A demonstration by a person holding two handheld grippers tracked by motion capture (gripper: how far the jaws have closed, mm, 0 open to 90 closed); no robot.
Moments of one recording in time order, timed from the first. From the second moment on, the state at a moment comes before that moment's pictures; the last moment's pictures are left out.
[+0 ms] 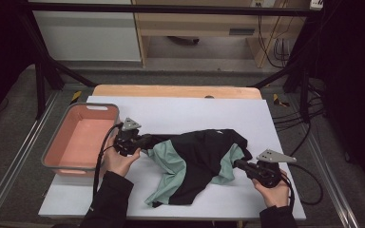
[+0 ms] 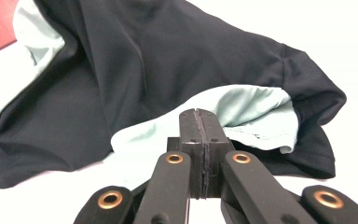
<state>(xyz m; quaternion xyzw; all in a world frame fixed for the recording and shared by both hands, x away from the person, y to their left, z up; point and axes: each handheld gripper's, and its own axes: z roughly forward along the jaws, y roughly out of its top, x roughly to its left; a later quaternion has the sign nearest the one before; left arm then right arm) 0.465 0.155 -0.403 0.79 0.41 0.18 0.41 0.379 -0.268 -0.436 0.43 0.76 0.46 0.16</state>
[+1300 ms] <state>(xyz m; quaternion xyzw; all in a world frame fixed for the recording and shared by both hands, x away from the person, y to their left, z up) 0.466 0.149 -0.407 0.79 0.44 0.18 0.38 0.383 -0.251 -0.433 0.38 0.79 0.45 0.16</state>
